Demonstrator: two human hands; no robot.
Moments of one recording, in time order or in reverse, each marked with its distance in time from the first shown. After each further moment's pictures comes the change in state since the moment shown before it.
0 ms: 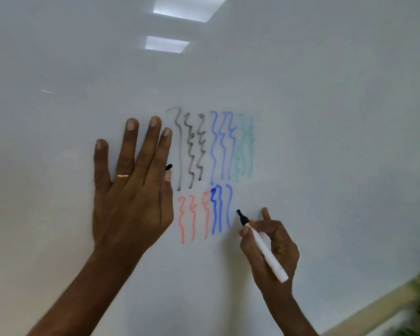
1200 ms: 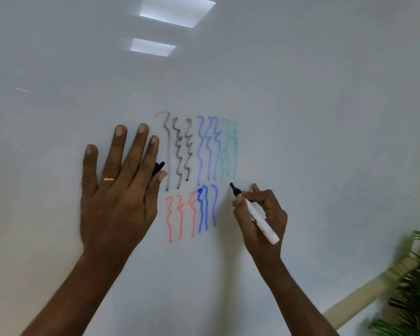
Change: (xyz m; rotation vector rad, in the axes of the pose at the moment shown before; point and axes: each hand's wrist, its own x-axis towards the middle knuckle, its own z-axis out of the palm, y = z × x) left_hand -0.007 -0.005 0.009 -0.085 0.168 0.014; right_hand 0.050 -0.015 0.000 -0.097 0.037 -0.167
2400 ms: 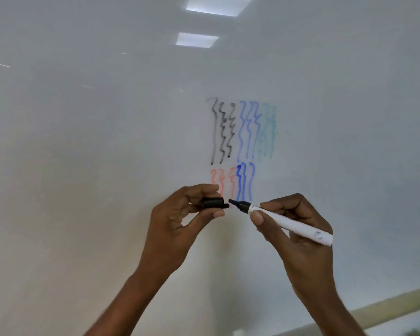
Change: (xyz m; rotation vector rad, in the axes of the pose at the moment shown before) left_hand -0.048 0.034 -0.095 -1.266 -0.316 -0.617; right_hand -0.039 -0.146 -0.025 0.321 -0.232 0.395
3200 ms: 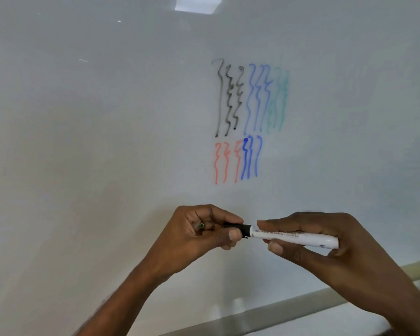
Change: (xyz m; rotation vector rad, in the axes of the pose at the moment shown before) left_hand -0.033 -0.014 -0.002 -0.270 -0.373 -0.446; right_hand -0.012 -0.034 -0.043 -0.476 -0.571 0.143
